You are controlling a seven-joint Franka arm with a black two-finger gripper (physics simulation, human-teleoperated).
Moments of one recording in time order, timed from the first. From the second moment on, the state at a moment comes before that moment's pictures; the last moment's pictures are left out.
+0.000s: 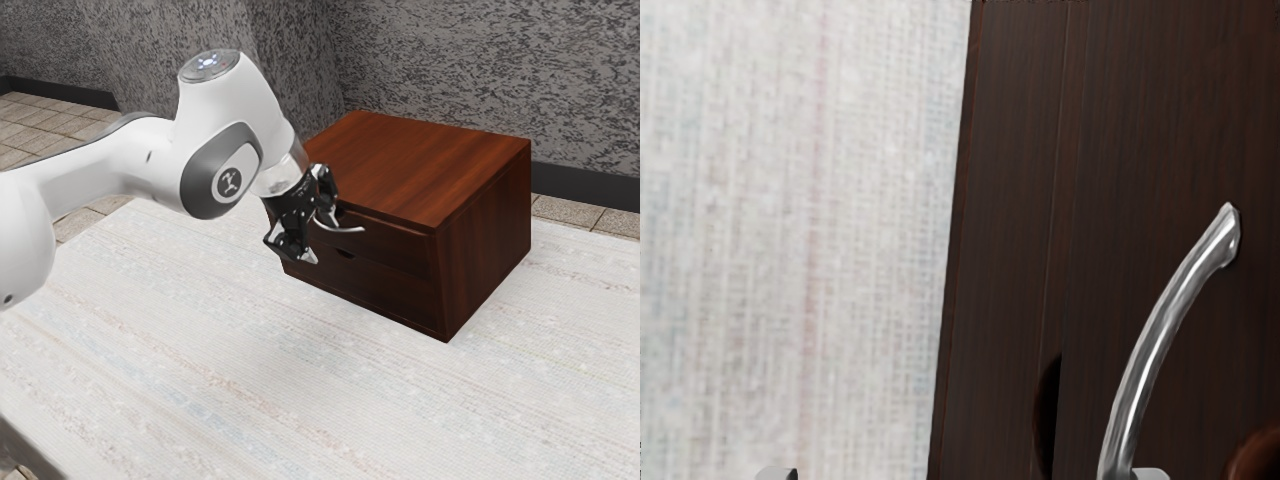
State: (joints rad) arm 0.13 0.16 -0.10 -1.64 0.07 2.15 -1.61
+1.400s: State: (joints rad) arm 0.13 -0.05 -0.08 -1.89 0.06 2.19 -1.62
